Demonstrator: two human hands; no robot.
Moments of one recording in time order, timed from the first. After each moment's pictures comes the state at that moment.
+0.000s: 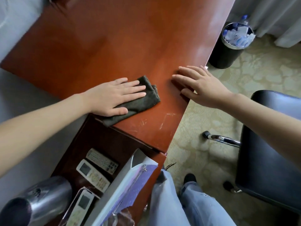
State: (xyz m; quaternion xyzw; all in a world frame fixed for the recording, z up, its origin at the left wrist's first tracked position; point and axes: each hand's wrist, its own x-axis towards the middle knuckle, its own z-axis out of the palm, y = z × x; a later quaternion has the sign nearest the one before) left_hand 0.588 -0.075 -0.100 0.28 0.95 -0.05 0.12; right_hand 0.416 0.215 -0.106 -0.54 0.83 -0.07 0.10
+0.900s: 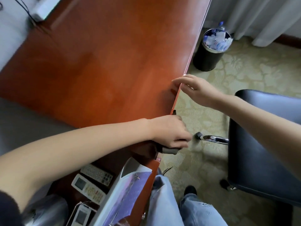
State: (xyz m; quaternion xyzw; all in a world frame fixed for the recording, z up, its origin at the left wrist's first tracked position) left_hand 0.529 0.128 -0.091 0.44 0.87 0.20 0.04; right_hand 0.403 0.242 -0.073 -0.38 0.84 -0.31 0.21
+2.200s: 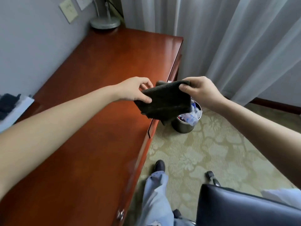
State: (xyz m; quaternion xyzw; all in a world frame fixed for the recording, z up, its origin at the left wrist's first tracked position) left_hand 0.005 0.054 0.093 -0.06 0.92 0.34 0.18; right_hand -0.065 0.278 0.076 -0.27 0.84 -0.44 0.15
